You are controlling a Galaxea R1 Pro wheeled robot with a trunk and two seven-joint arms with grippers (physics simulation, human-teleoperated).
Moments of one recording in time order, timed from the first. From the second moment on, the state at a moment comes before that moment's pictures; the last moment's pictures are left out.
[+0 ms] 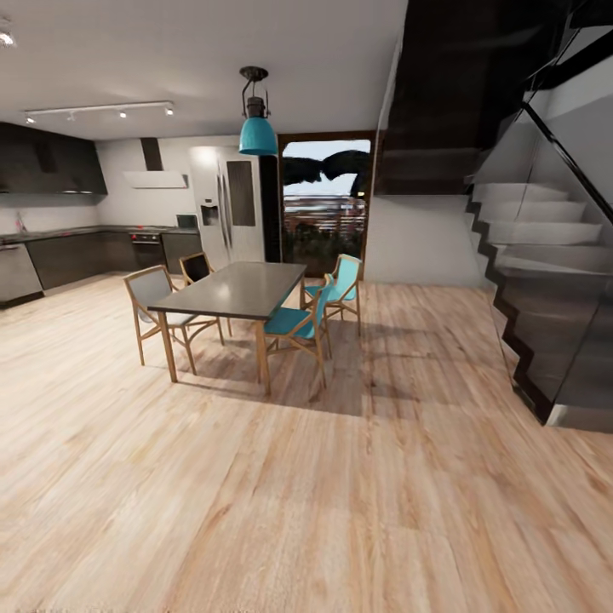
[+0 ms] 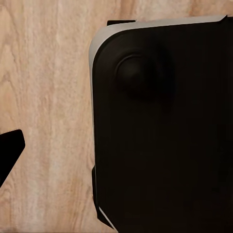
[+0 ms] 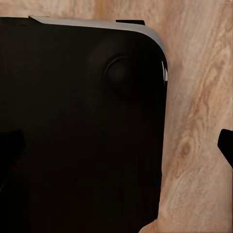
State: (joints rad) left arm 0.01 0.03 0.00 -0.04 -0.01 -0.09 0.01; right arm -0.01 0.00 0.00 0.00 0.01 -0.09 -0.01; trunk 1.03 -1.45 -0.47
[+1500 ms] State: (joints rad) left arm 0.01 0.02 -0.01 -0.04 -0.01 -0.09 -0.01; right arm -0.01 0.00 0.01 0.00 0.01 -0.09 0.00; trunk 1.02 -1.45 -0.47
